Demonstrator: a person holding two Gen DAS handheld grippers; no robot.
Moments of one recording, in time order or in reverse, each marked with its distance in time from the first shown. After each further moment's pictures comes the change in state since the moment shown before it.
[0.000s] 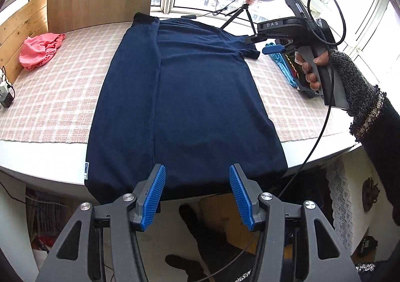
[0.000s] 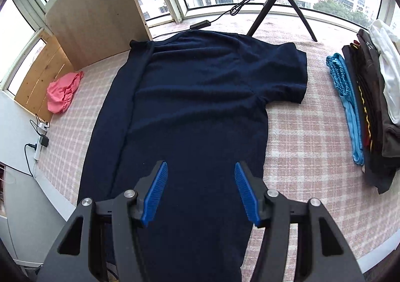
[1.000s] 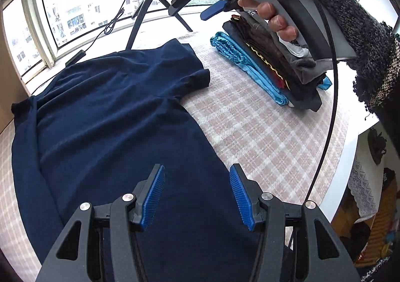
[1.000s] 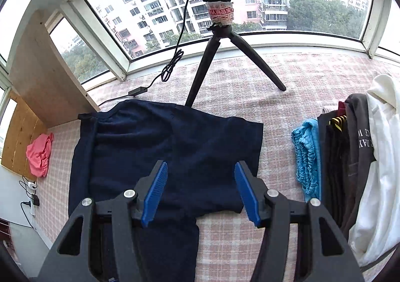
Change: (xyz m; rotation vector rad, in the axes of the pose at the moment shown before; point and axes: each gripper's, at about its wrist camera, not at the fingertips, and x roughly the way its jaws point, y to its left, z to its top) left arm 0.227 -0.158 0.226 0.454 0.094 -0.158; right arm 0.042 -0.143 0.185 0.149 -0.029 -0.087
